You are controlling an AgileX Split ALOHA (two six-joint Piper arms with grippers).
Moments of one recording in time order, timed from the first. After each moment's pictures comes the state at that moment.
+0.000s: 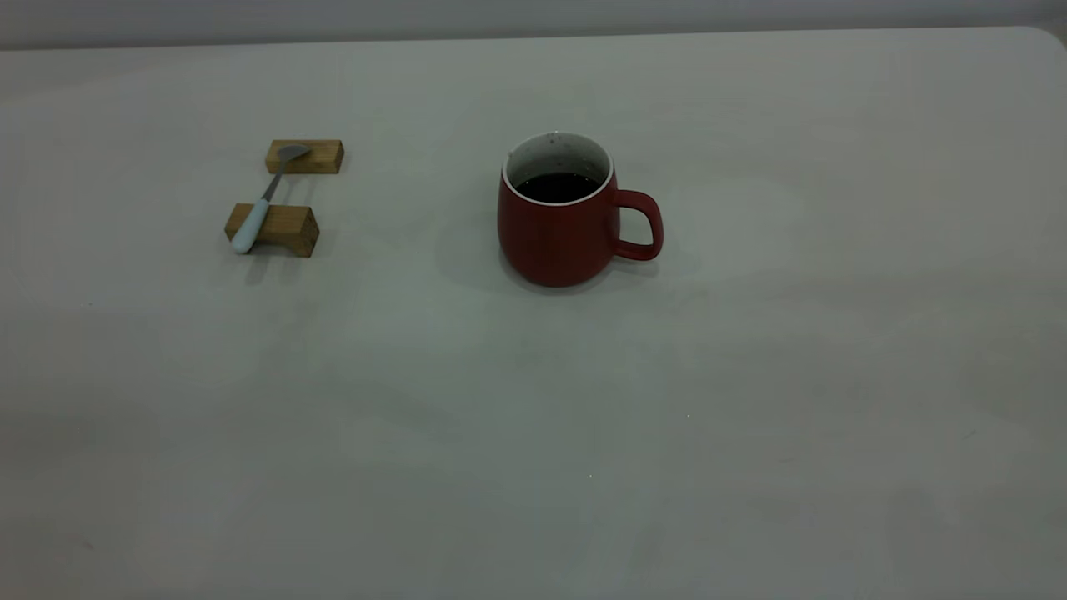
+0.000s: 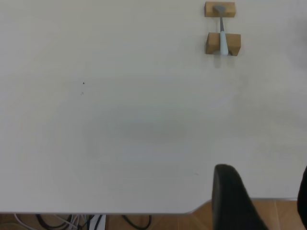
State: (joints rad) left arm 0.02 -0.02 -0.49 0.01 1.13 -0.01; right arm -0.01 0.02 -0.47 0.03 1.13 -0.05
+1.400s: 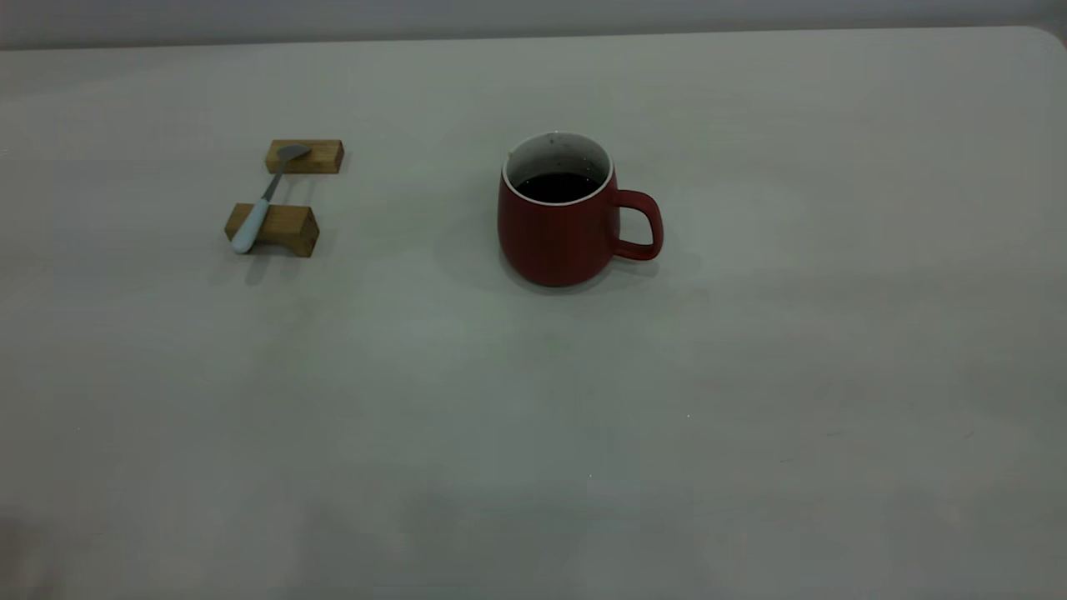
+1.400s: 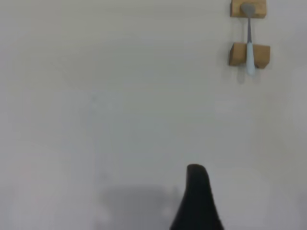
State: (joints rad) left arm 0.02 0.75 -0.64 0.07 0.71 -0.06; right arm -0.01 0.02 -0.47 0.03 1.13 -0.05
